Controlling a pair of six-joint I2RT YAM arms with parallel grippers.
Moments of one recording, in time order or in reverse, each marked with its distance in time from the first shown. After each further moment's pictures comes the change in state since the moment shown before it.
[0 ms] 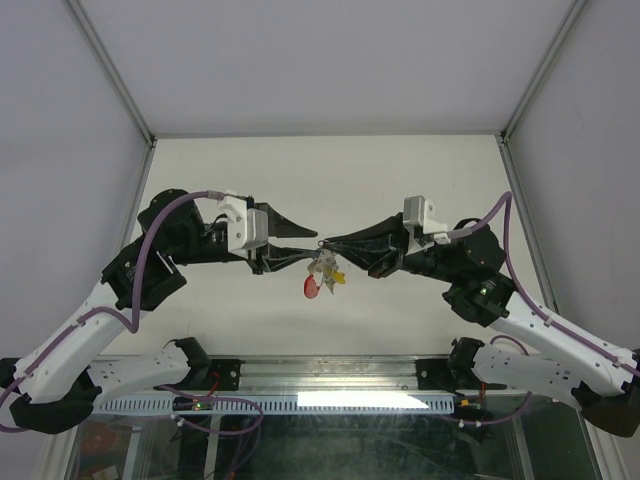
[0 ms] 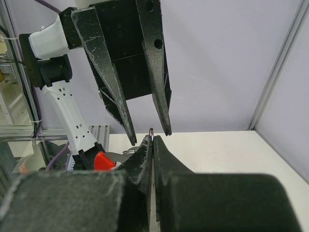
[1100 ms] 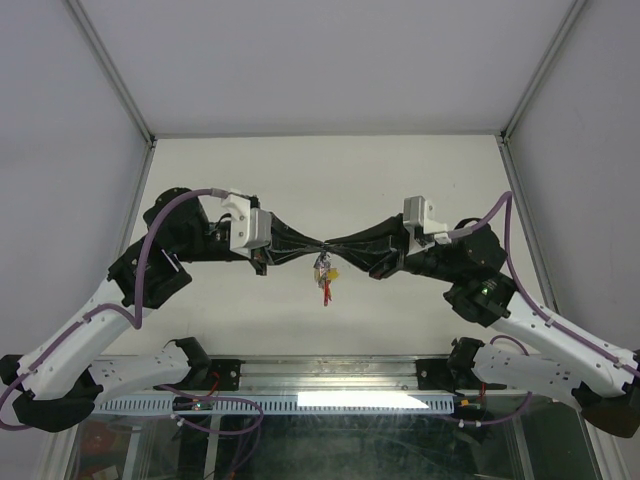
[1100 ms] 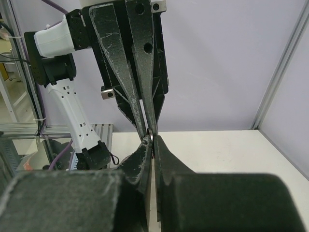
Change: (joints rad) left arm 0.000 0.018 -0.013 0.049 0.056 -0.030; right arm -0.001 -0.001 0.000 0.001 -0.023 0.007
